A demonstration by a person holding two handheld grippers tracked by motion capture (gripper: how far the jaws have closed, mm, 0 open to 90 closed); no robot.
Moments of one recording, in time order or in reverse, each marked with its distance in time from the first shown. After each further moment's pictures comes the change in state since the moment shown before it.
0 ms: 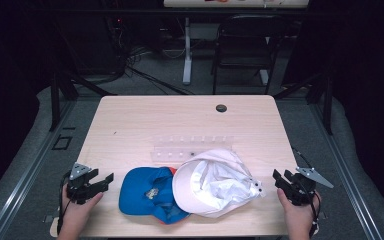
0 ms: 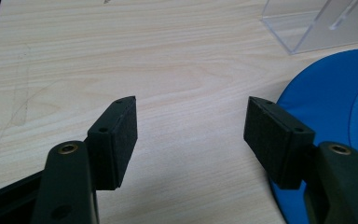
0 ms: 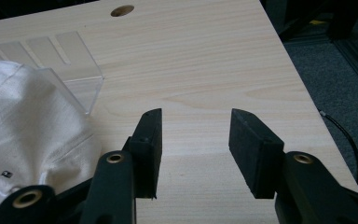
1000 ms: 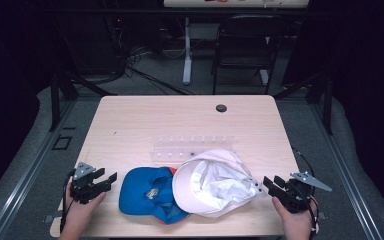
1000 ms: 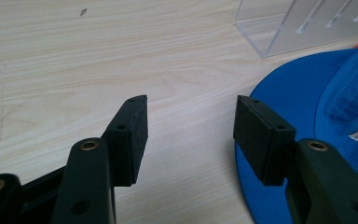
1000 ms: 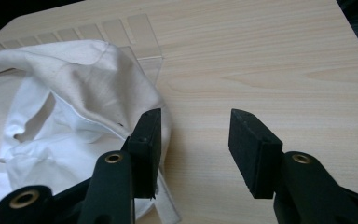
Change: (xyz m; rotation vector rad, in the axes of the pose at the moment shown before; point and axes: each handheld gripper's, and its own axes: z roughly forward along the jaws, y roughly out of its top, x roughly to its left) left arm -0.015 0.007 -0.004 0.002 -0.046 0.048; right arm 0.025 -0.001 -0.025 0.059 0.164 -0.003
